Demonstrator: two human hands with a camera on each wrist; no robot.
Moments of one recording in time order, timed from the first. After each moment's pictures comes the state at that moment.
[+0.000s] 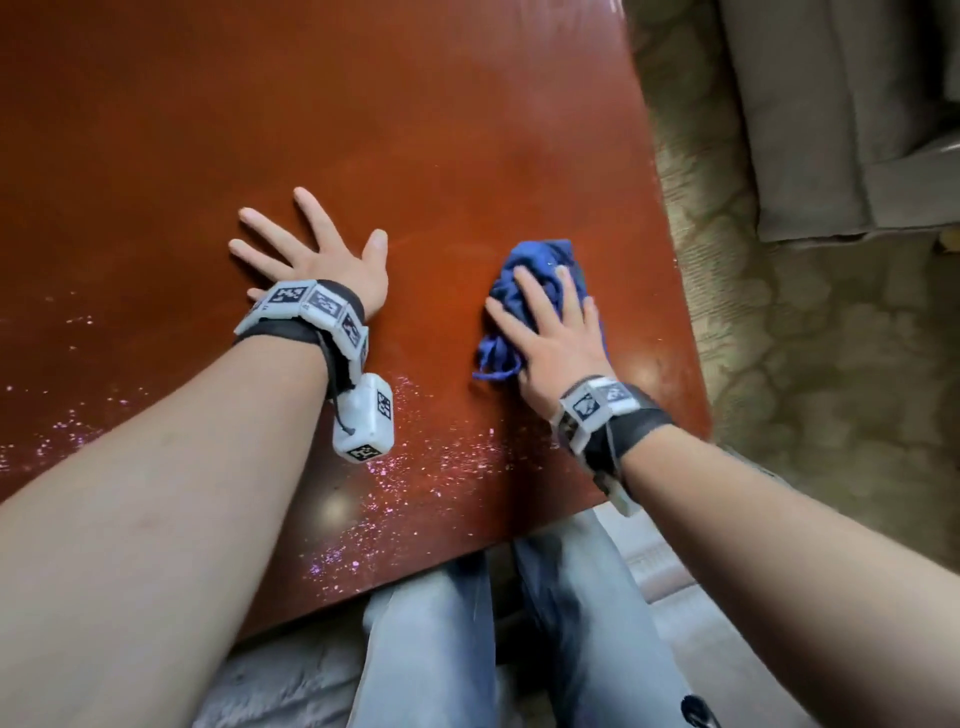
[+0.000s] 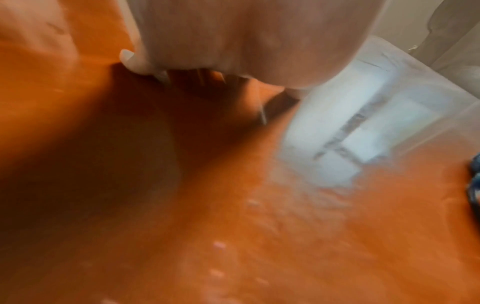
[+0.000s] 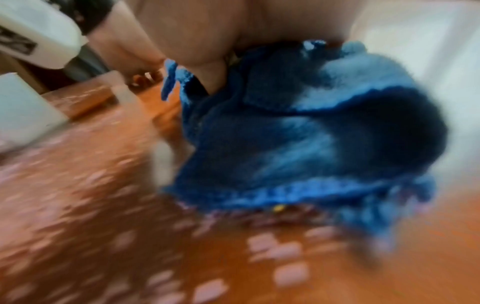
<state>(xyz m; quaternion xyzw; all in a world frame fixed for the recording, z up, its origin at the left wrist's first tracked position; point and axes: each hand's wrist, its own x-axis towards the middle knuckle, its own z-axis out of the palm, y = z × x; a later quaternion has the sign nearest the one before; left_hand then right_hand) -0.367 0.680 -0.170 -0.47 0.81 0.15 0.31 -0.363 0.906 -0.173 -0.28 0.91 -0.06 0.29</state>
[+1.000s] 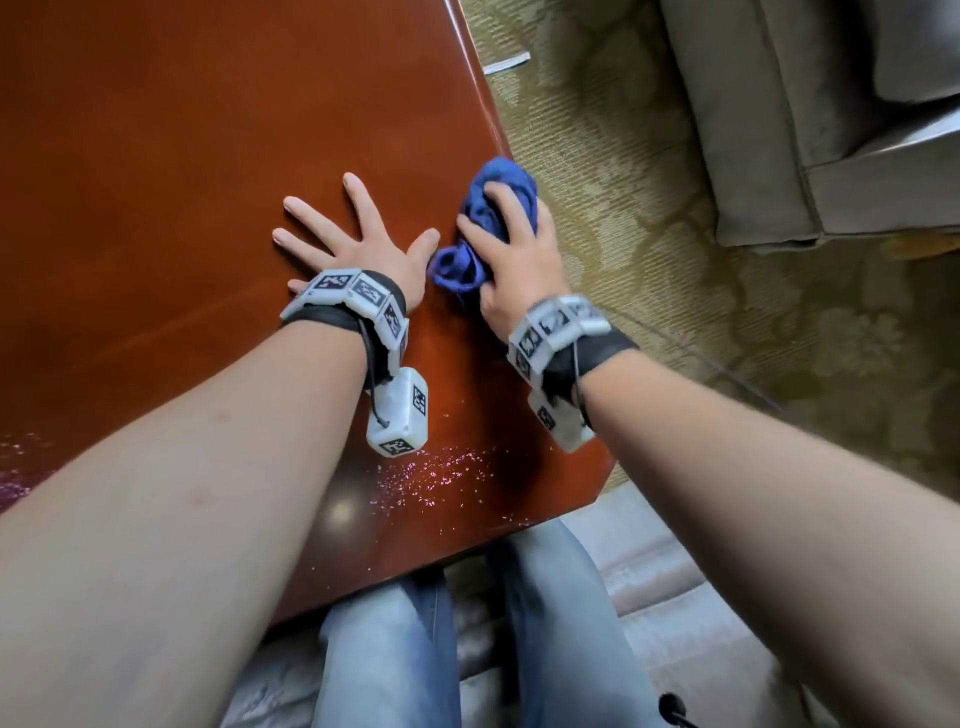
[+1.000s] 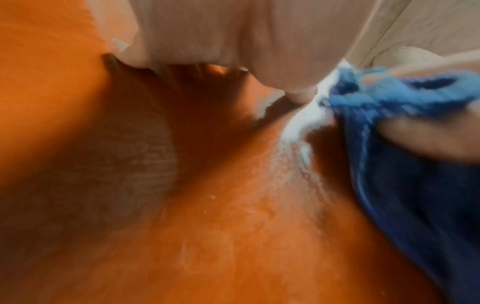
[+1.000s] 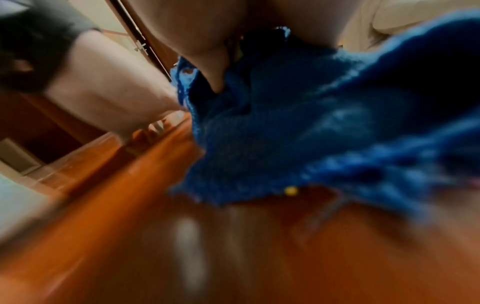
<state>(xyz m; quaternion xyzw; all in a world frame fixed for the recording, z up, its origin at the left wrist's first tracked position) -0.462 0.820 -0.170 -0.43 0.83 0.16 0.31 -0.486 0.956 -0.180 -0.21 0.92 -0.23 0.23</state>
